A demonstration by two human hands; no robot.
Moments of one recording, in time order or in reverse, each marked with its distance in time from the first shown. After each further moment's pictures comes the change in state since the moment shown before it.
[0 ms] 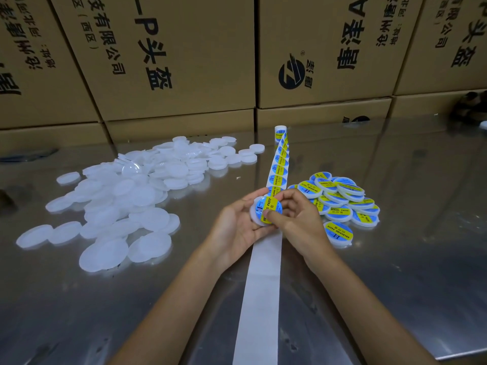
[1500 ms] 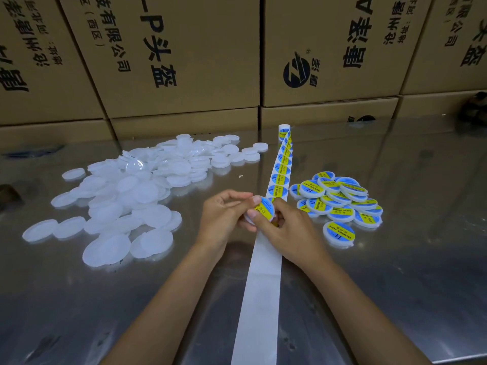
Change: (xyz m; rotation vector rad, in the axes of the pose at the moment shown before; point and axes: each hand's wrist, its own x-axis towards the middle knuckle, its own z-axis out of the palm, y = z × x) left_hand -0.005 0.007 -0.010 0.457 0.321 0.342; right_hand 0.002 0.024 -0.001 -0.707 -0.077 -0.281
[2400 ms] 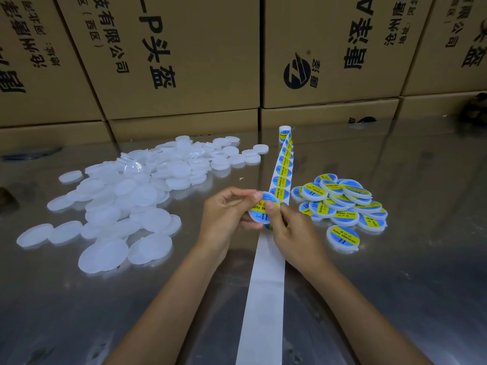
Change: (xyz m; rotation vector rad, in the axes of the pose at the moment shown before) left_hand -0.002 0.010 0.002 -0.032 -0.047 0.003; right_hand 0.000 -0.008 -0.001 0.208 0.025 0.019
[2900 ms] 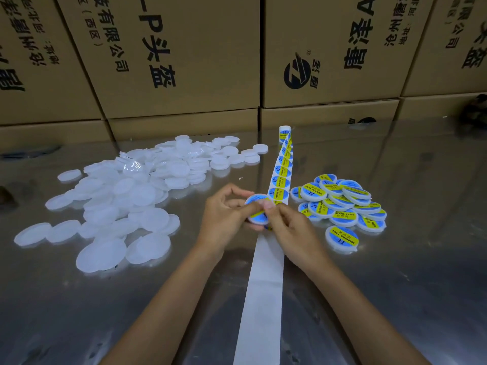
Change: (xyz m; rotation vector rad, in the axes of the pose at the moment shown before) left_hand 0.003 -0.004 0.002 0.125 0.015 0.084; right_hand 0.001 -0.005 -0.003 0.198 -0.068 0.105
